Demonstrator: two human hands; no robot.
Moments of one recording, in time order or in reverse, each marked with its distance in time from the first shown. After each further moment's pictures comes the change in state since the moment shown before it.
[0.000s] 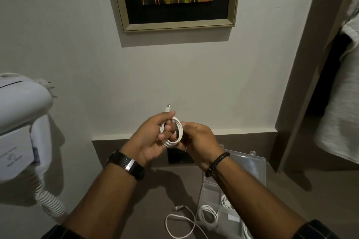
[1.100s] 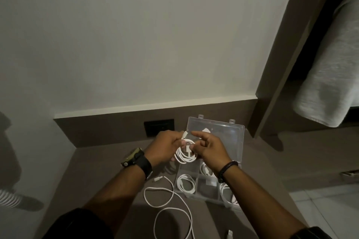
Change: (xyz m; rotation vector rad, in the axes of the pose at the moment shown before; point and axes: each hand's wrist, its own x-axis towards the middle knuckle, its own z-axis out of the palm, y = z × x) left_hand 0.060 -0.145 -0.018 1.245 -0.085 0.157; right_hand -0.047 0.076 -0.127 -0.512 0.334 0.137
